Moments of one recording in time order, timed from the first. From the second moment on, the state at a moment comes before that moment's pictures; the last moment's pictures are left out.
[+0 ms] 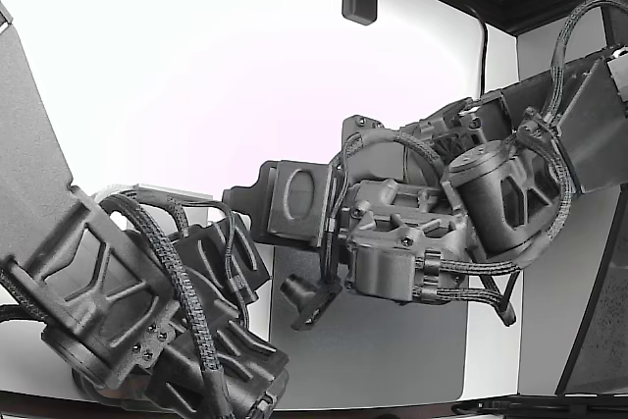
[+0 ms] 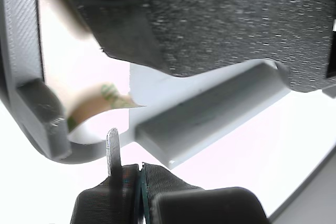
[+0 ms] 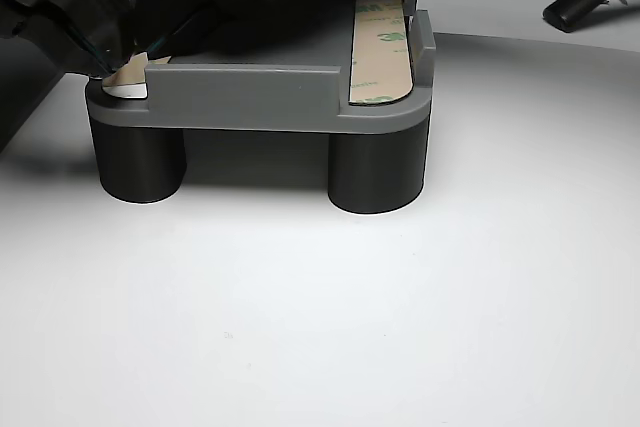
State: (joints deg) arm 34.2 122.9 139.7 43.2 30.7 -63.0
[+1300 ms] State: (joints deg) arm 23.1 168.0 143.1 59.9 31.6 -1.8
